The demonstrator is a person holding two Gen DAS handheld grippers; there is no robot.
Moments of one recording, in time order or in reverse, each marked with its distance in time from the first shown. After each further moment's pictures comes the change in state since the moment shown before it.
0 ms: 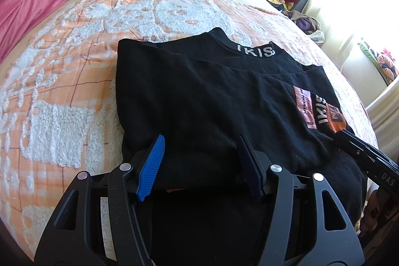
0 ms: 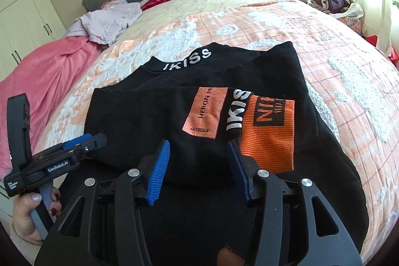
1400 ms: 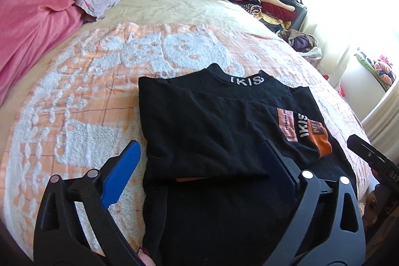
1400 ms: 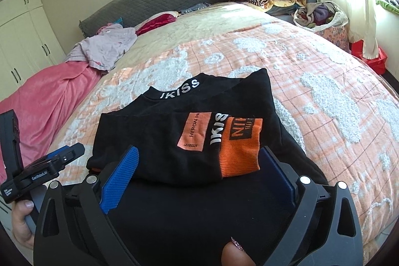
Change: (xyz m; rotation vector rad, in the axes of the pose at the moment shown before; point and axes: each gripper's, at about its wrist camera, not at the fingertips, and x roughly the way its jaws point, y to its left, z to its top) left arm -0.061 -0.007 0.003 0.020 -0.141 0.032; right arm -0.062 -0.009 0.000 0.042 -0.135 -0.023
